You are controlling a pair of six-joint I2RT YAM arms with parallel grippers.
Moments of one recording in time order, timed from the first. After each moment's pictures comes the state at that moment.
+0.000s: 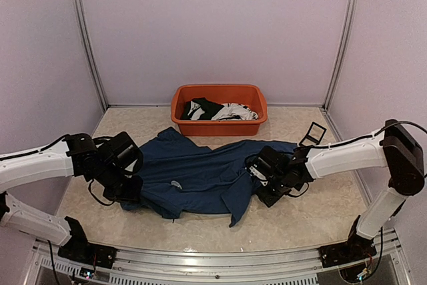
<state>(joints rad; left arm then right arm) -0.84 1.21 0.87 -0.97 -0.02 -0.74 0.92 1.63 0.89 -0.49 0.23 0.18</state>
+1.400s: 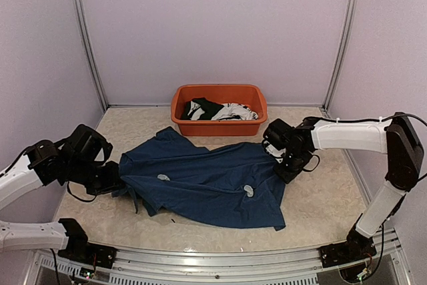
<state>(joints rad) -0.66 0.85 0.79 -0.95 -0.03 -0.84 0.70 1.66 1.10 -0.83 0.30 0.06</state>
